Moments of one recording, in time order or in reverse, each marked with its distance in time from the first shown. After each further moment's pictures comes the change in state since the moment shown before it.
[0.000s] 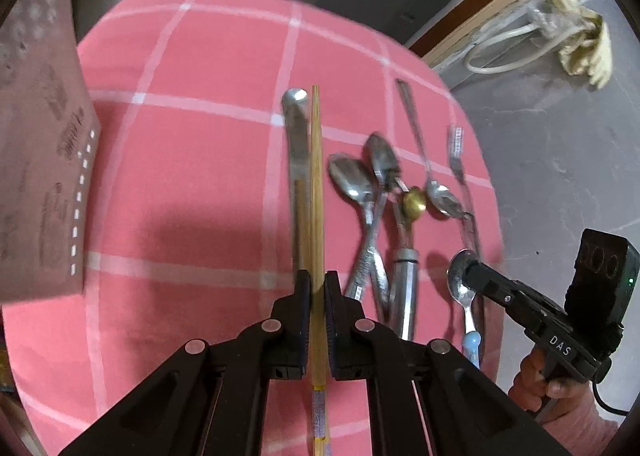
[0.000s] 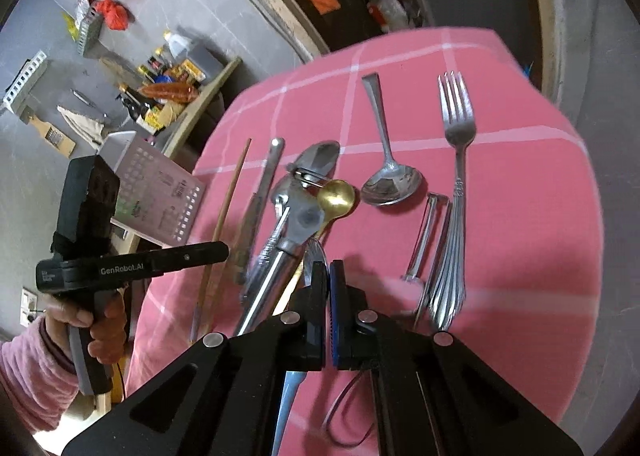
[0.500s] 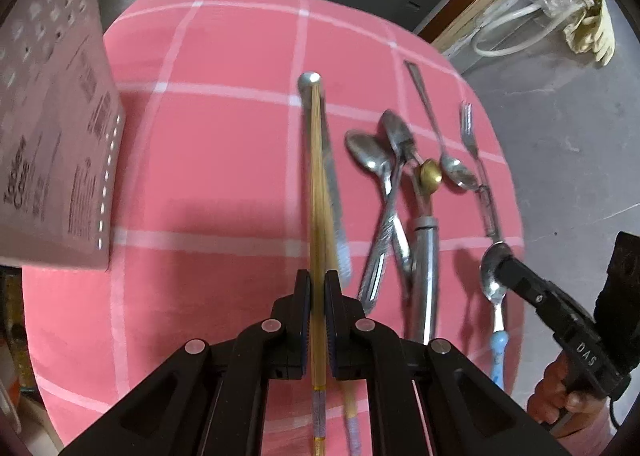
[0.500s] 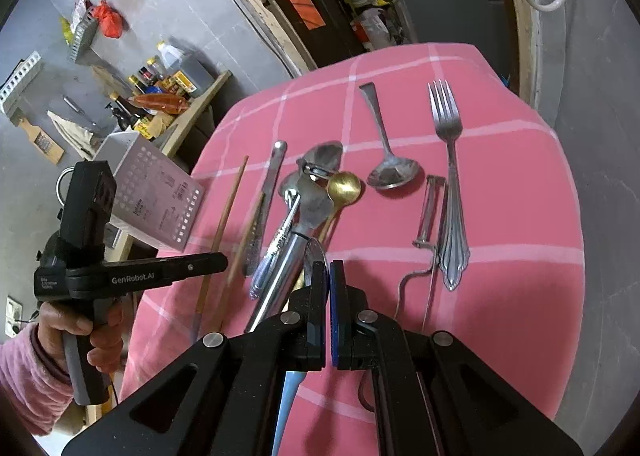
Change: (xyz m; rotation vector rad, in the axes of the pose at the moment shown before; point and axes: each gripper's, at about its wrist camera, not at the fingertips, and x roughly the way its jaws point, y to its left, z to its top) left arm 0.012 0.005 -0.006 0.027 0.053 0.078; right arm -0.013 -0.001 -0.017 0.026 -0.026 -0.069
